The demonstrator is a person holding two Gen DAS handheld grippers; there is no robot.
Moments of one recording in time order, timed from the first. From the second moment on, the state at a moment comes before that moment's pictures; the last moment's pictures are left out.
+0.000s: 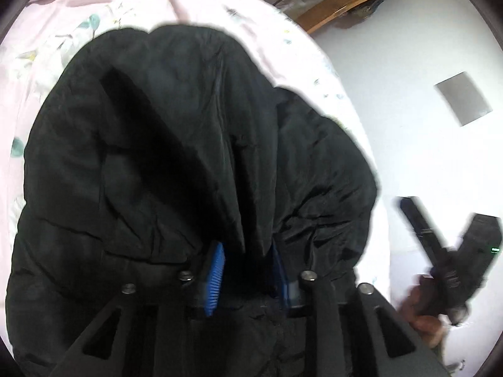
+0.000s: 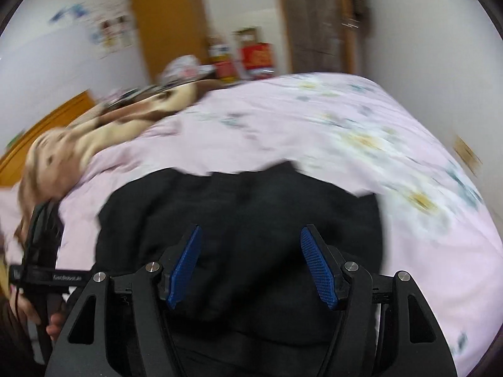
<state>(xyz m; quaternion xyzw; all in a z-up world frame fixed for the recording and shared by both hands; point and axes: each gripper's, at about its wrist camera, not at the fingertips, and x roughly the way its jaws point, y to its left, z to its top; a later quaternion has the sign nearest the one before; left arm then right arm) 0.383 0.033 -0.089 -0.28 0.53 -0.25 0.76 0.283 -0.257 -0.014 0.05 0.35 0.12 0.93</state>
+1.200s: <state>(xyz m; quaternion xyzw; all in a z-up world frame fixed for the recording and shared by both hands) 0.411 0.133 -0.056 -0.29 0.45 -0.11 0.84 0.287 -0.246 -0.034 0.05 0.38 0.16 0.91</state>
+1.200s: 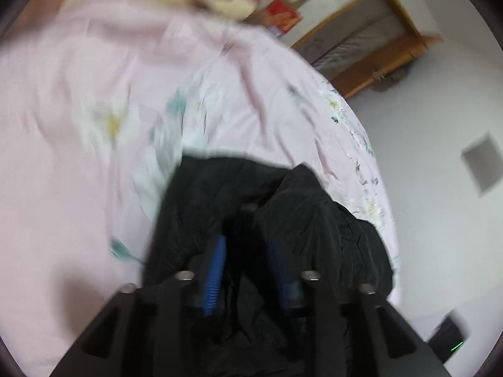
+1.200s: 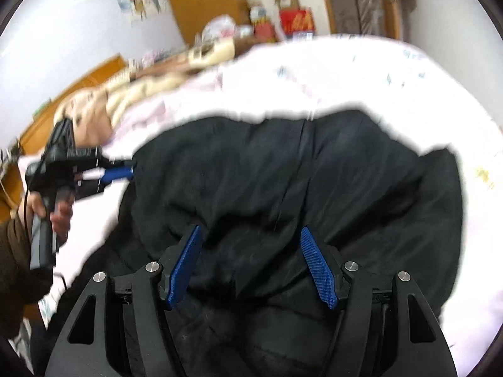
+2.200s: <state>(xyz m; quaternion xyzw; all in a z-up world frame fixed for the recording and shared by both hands) 0.439 0.033 -0.141 -0.11 0.50 -0.10 0.86 0.345 -0.250 -0.123 -0.04 0.44 0.06 0.90</state>
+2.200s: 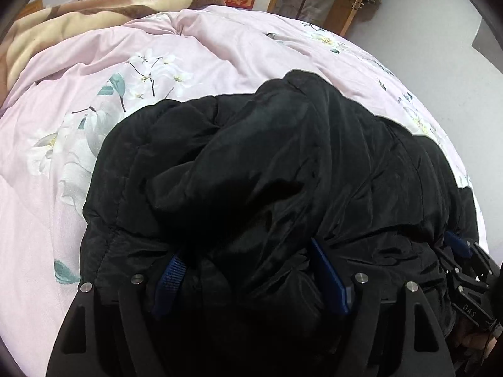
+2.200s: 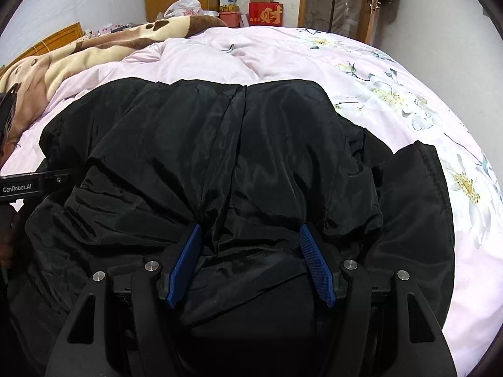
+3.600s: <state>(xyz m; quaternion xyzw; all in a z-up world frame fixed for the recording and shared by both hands) 0.288 0.097 -0.024 -0.11 0.48 -0.13 0.86 0.211 -0.248 0.032 -0.01 0.35 0.10 0.93</state>
